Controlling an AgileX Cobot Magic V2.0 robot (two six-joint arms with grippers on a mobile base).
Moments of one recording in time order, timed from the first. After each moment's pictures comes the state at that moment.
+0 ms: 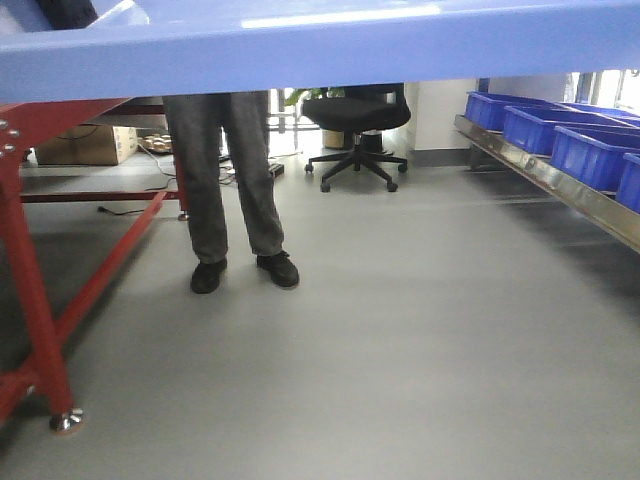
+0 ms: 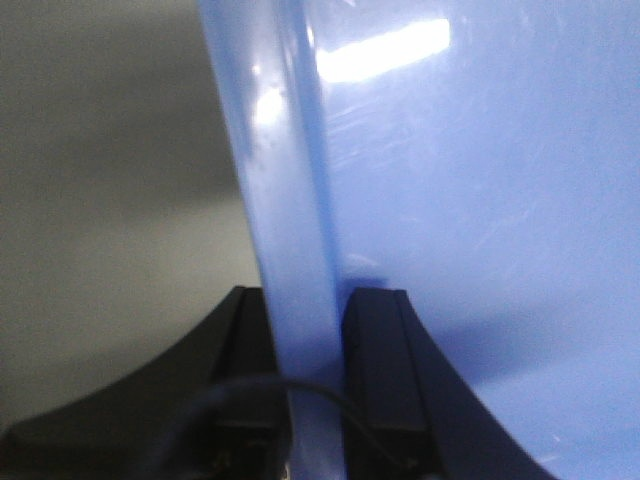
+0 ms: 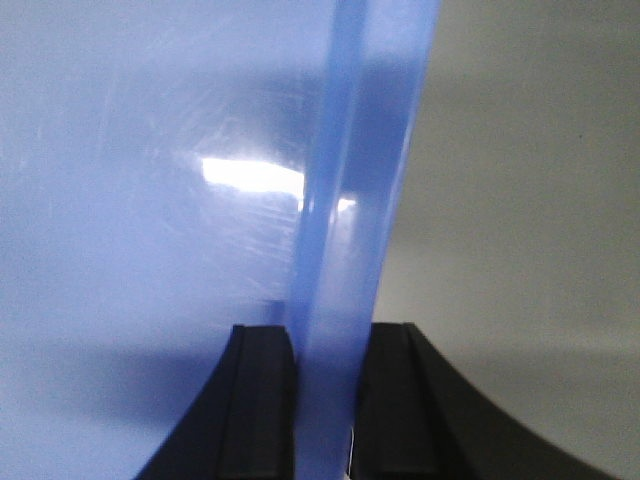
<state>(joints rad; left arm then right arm) -0.54 1.40 -1.42 -0.06 1.21 -0.21 0.47 1.28 -1.39 -0.11 1.24 0.42</state>
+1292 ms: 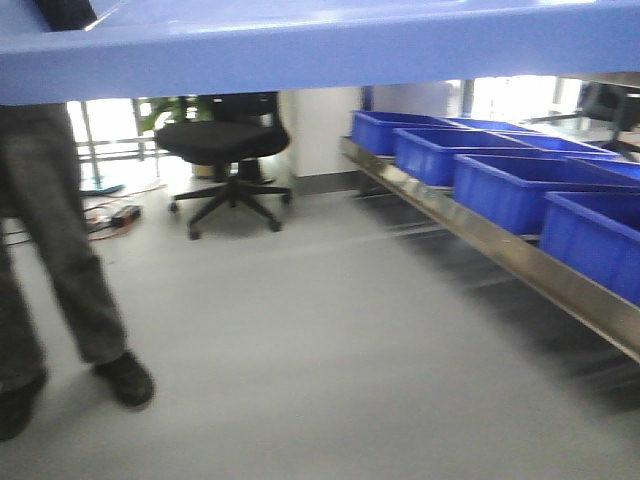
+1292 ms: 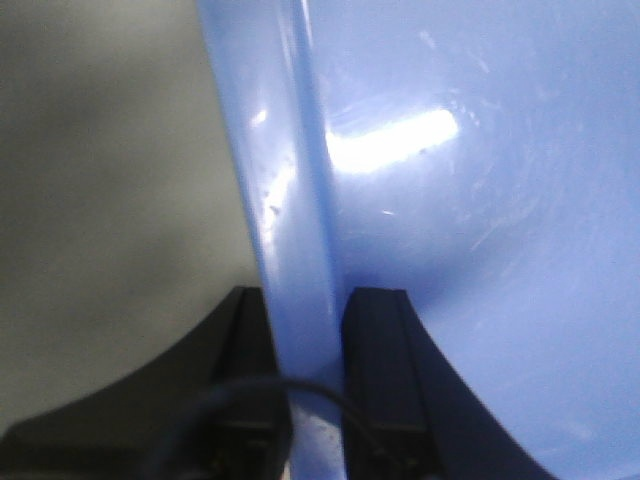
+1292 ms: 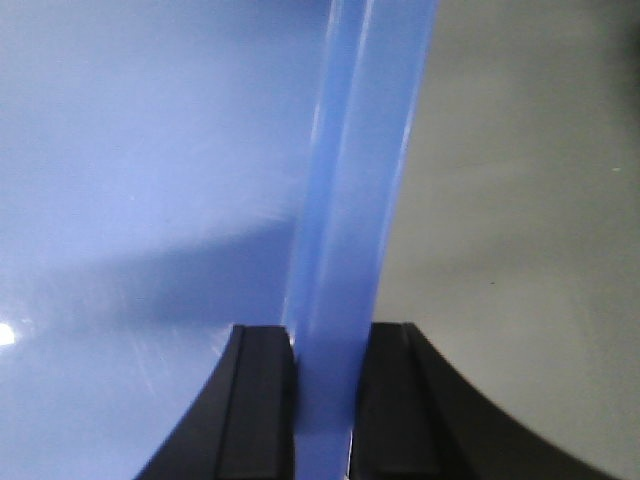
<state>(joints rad) -0.54 1.40 -1.42 -0.08 1.22 -0.21 0.47 1.28 -1.39 -0.12 1.24 0.42</state>
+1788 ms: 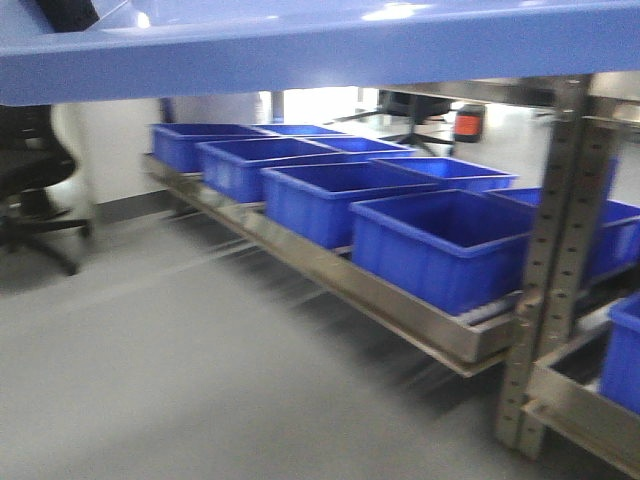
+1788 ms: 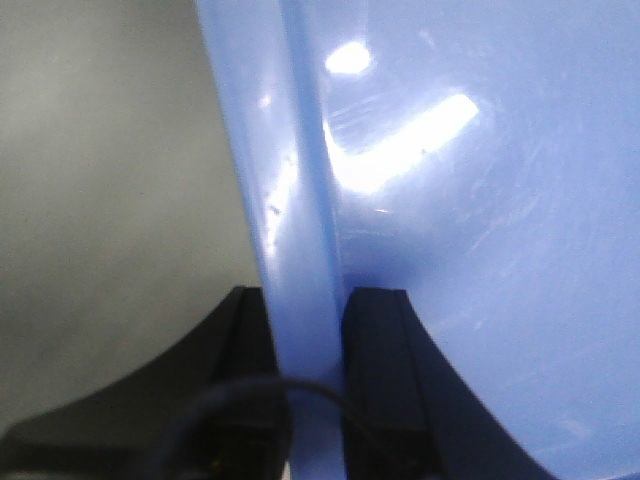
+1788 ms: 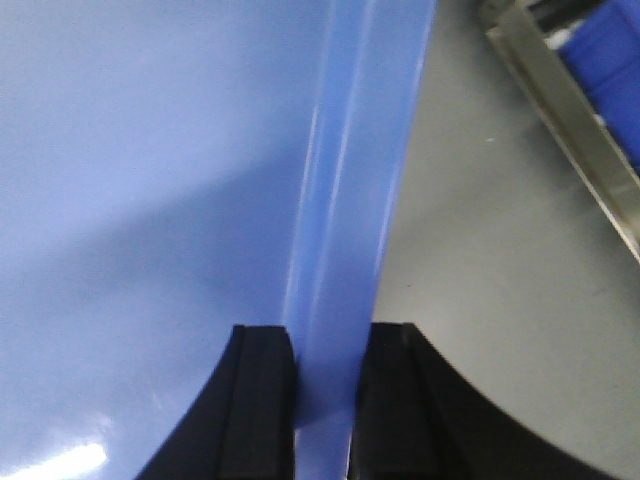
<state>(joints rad) -0.54 1.40 -1.42 -0.08 1.22 -0.21 0.47 1.28 -1.39 -0.12 1.24 0.42</state>
